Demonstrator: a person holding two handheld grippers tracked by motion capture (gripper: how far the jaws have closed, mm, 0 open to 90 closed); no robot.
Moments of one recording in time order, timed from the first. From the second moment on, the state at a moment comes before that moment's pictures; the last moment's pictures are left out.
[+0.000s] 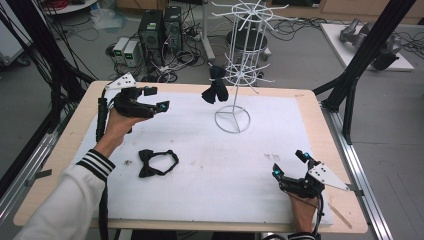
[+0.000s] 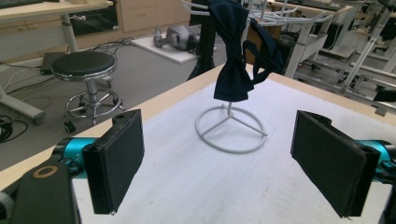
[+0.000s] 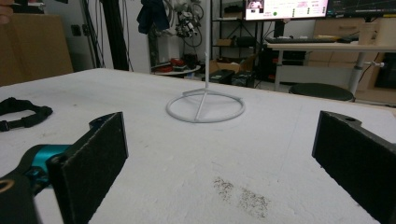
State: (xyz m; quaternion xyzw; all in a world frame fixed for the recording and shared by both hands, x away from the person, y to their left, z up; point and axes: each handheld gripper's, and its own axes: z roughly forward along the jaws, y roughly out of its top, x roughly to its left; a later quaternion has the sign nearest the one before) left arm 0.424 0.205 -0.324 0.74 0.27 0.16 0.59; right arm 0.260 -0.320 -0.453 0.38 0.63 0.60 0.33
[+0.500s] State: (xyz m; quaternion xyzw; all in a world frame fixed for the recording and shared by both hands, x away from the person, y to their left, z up) left arm 0.402 0.217 -0.328 0.73 0.26 0.17 0.61; right arm 0.260 -0.320 -0.453 0.38 0.63 0.60 0.33
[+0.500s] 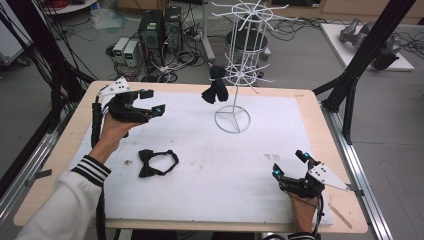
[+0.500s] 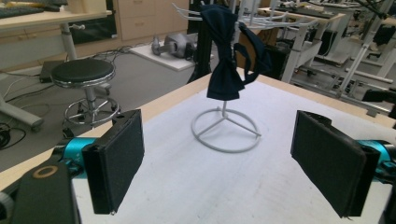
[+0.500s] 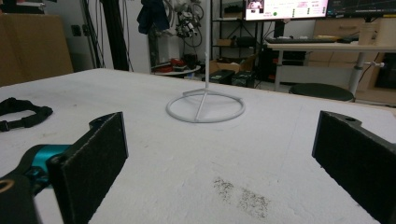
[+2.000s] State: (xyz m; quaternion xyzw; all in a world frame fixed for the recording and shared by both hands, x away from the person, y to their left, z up) left arm 0.314 0.273 -0.376 0.73 0.27 0.20 0.59; right arm 0.260 -0.321 -0.453 0.38 0.63 0.60 0.33
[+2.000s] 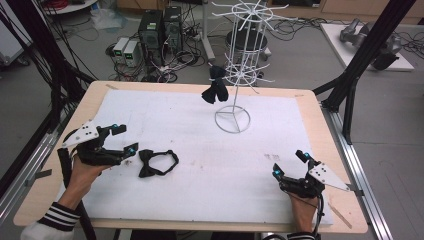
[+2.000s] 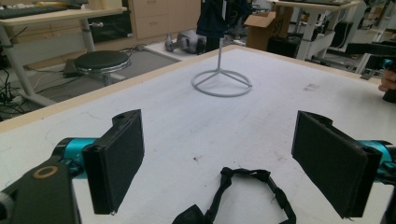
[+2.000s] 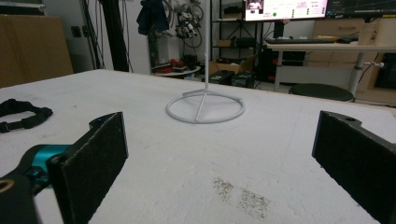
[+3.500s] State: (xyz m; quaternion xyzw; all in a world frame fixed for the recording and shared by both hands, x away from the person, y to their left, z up) left arm 0.307 0.243 -0.400 0.86 0.34 0.10 0.37; right arm 0.259 -0.321 -0.453 0.38 0.63 0.60 0.33
